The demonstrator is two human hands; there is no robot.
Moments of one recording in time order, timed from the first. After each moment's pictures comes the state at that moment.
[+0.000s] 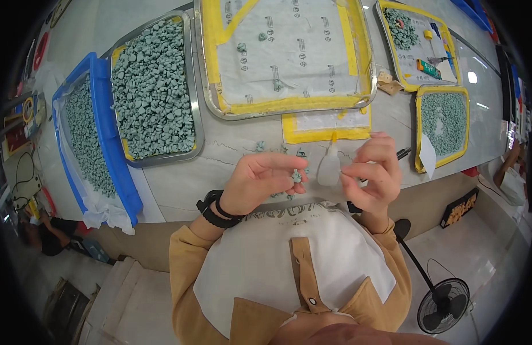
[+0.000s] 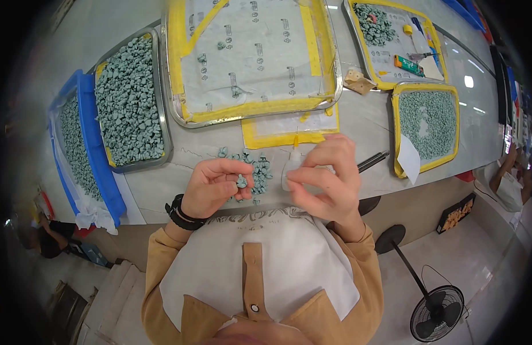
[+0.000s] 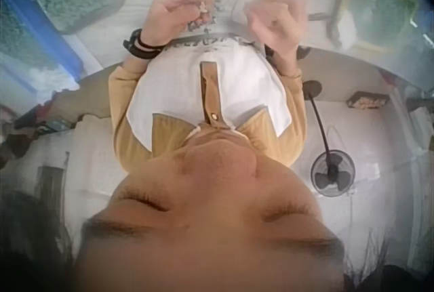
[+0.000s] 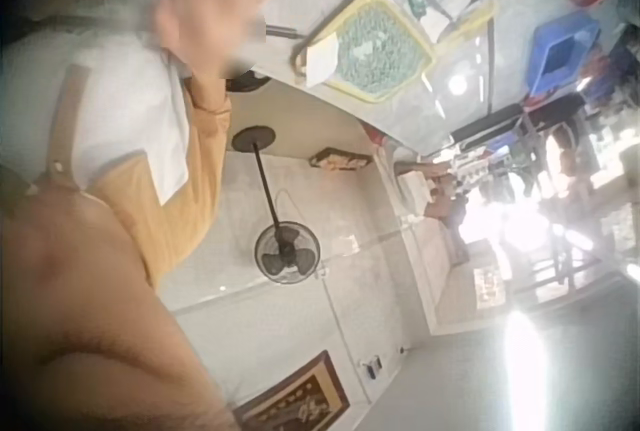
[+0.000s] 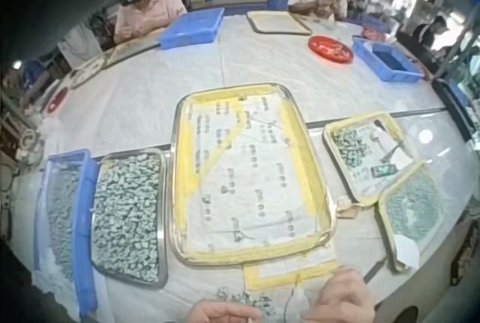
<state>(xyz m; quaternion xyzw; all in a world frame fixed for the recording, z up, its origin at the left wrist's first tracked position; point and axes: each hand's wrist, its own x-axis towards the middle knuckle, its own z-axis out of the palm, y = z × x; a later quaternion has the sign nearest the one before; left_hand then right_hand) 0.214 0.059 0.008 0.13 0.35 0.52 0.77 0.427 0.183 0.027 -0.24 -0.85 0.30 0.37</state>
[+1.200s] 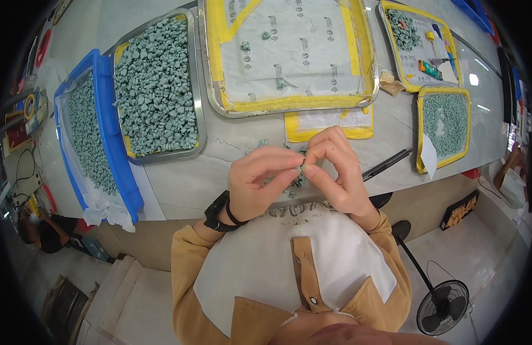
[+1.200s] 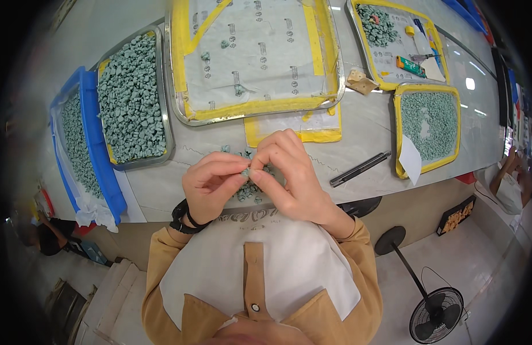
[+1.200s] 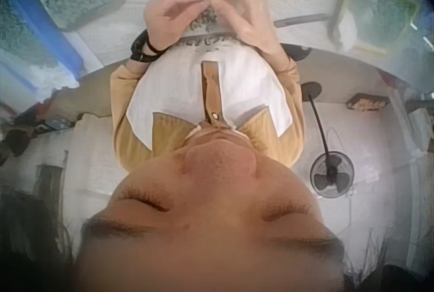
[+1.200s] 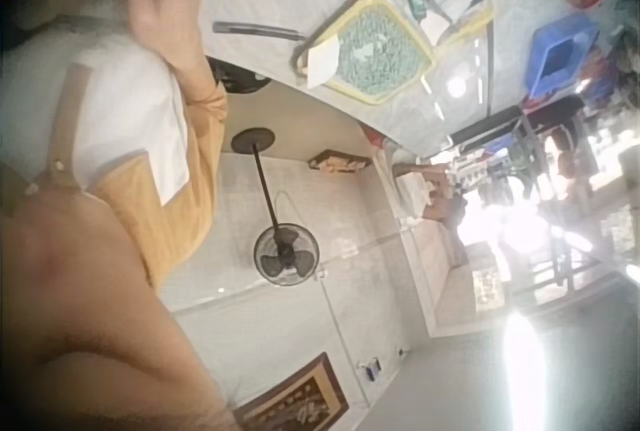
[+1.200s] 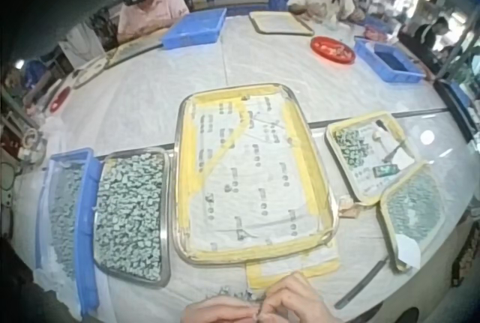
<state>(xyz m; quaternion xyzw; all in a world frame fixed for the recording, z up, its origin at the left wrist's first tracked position) 0.226 0.055 0.010 0.42 0.50 0.58 0.48 0.387 0.167 0.029 -0.25 -0.75 0.57 0.23</state>
